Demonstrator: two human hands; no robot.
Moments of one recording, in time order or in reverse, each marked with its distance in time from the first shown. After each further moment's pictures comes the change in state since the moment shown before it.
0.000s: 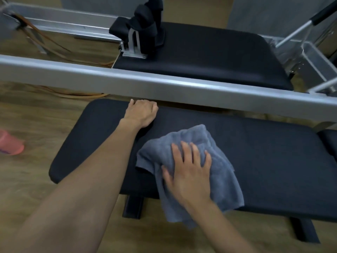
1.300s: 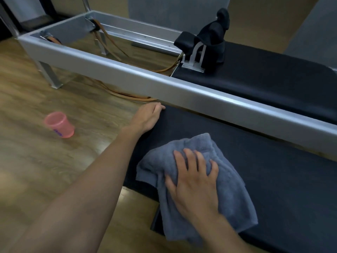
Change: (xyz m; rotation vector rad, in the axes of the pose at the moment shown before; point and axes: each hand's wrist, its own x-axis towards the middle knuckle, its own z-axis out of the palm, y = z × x) left_hand -0.040 -0.165 -0.039 -0.460 0.159 -0.245; right_hand 0.035 -0.130 0.024 -0.033 -0.054 -0.245
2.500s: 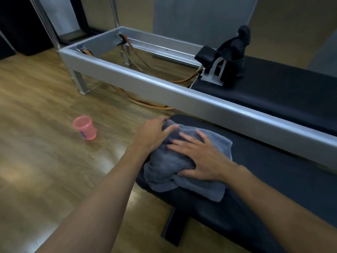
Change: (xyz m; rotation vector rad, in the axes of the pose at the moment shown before) left_hand -0.061 0.000 -0.037 0.165 0.108 -0.015; right_hand 0.108 0.030 -0.005 0.188 -0.181 -0.761
